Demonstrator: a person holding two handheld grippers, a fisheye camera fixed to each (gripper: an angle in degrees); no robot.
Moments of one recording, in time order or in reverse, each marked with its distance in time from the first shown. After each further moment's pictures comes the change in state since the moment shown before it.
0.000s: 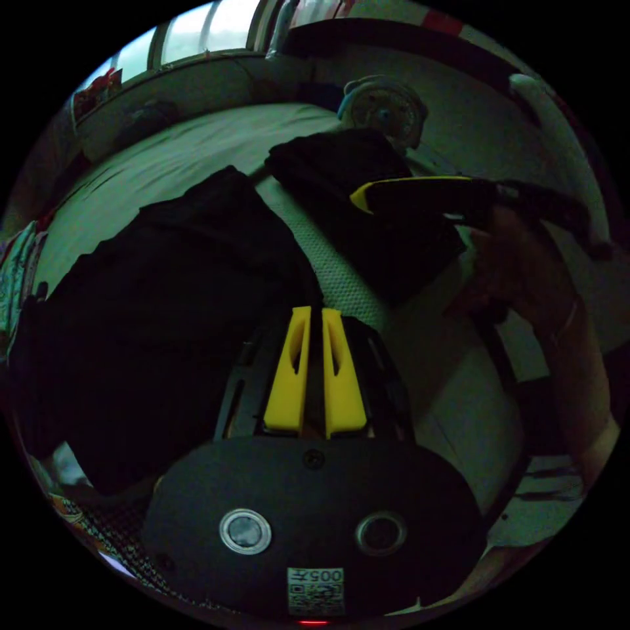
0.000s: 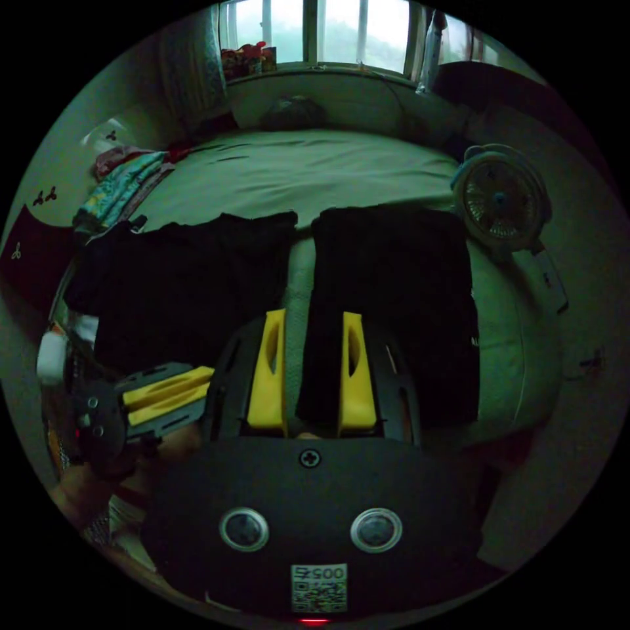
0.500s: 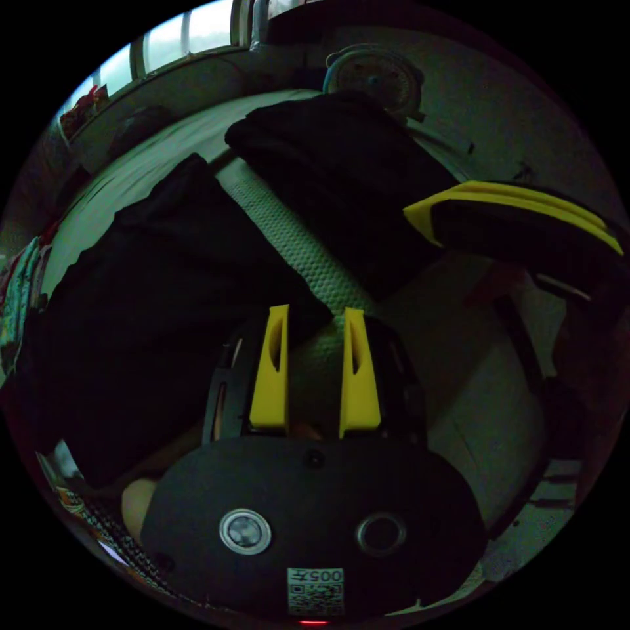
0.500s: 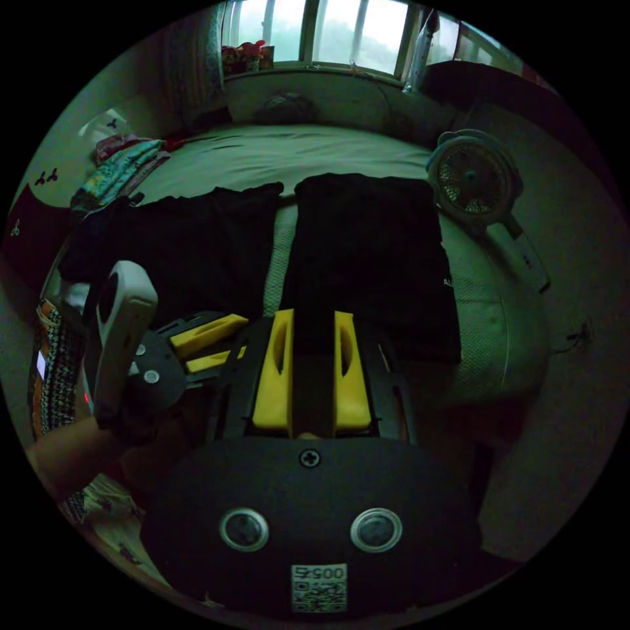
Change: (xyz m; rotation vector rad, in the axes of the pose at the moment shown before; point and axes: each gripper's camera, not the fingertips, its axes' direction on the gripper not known) left arm 0.040 -0.051 0.068 -0.082 -0.127 0.057; right arm -0.009 0.096 -0.004 0.001 0.031 -0.020
